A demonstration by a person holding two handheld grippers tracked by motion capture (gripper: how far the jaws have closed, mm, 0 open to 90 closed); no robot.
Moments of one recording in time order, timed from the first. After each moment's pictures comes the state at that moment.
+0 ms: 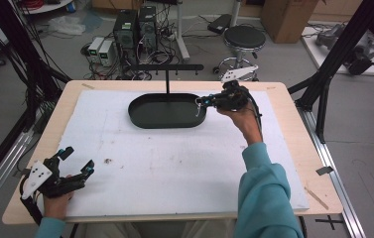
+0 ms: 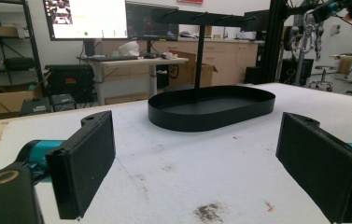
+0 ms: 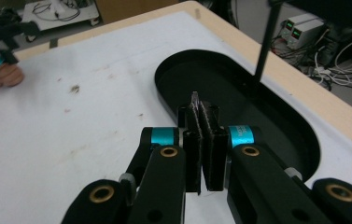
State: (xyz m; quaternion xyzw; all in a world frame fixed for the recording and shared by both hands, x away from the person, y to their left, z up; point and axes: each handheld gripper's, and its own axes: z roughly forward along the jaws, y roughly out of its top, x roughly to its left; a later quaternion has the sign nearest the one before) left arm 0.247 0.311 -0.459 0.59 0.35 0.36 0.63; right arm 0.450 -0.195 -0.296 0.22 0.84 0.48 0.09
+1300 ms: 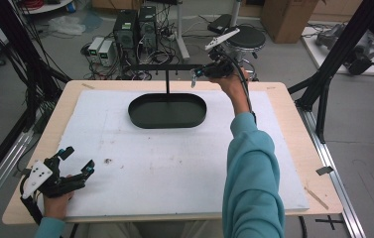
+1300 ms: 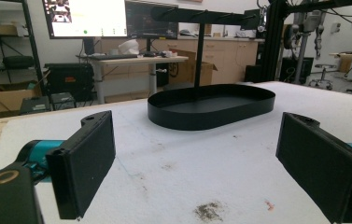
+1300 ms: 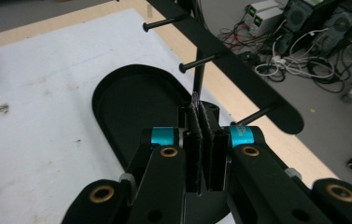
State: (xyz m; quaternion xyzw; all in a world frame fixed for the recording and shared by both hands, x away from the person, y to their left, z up) left arm 0.248 0.311 -0.458 0.60 0.35 0.36 0.63; right arm 0.522 -0.159 -0.249 0.24 0.87 0.41 0.14
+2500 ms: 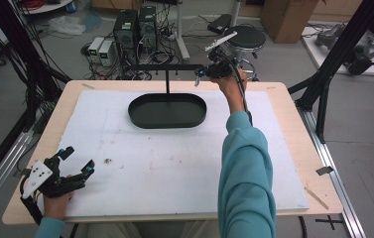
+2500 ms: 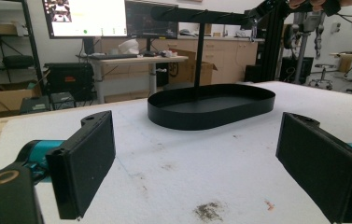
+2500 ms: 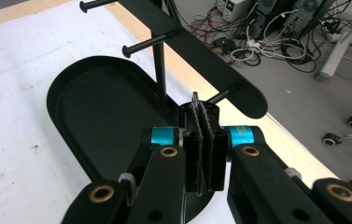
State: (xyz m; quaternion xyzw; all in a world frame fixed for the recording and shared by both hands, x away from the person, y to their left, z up) left arm 0.248 0.311 -0.459 0.60 0.35 0.36 0.63; right arm 0.541 -0.162 -0.266 0.28 0.86 0.38 0.17
